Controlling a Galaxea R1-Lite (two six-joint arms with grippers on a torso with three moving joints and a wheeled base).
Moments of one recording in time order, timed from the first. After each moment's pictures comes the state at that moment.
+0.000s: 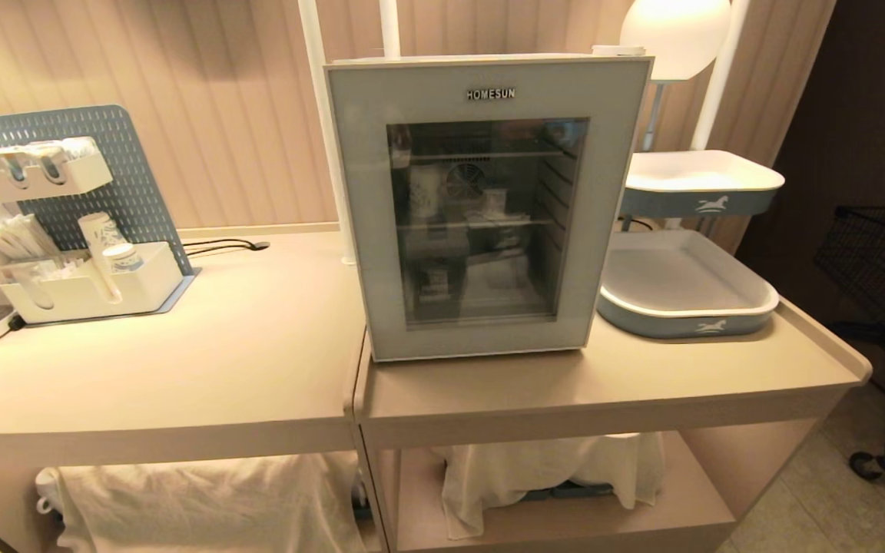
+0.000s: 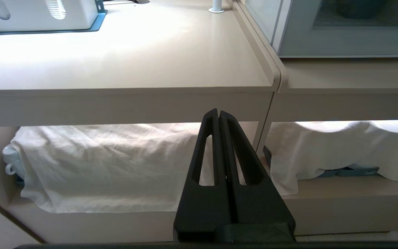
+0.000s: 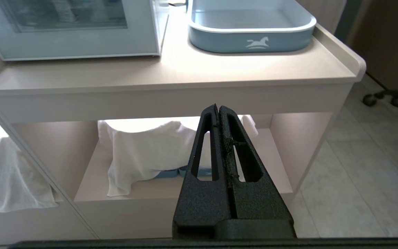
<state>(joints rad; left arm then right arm) 0.00 0.00 0.00 0.00 0.00 -0.04 0.00 0.00 0.00 0.01 0.01 -0.04</state>
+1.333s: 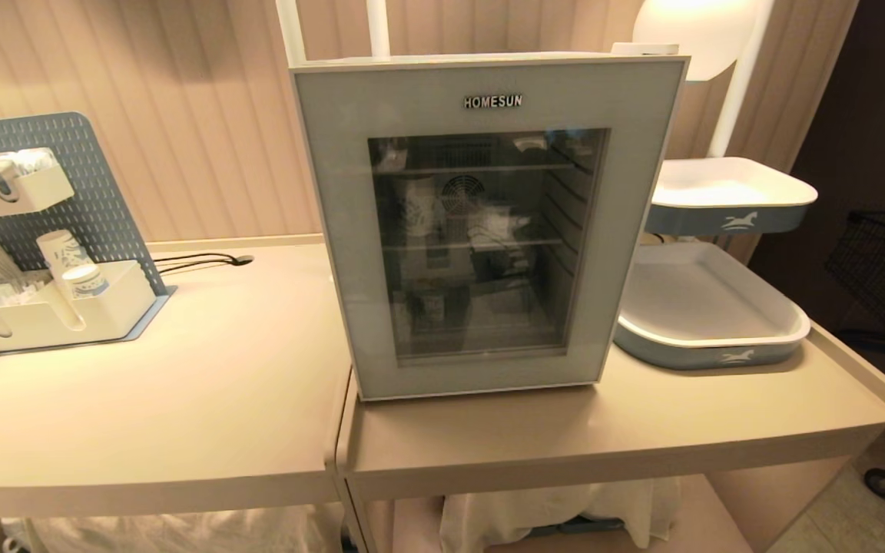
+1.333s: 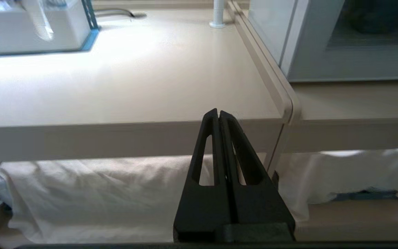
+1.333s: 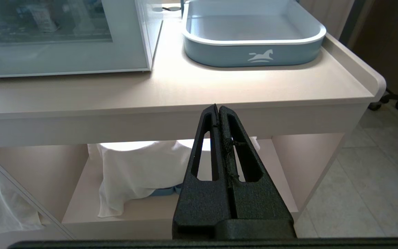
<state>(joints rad) 0.00 0.00 0.00 -0.02 0.01 -0.02 0.00 0.00 0.00 0.01 0.01 -0.04</state>
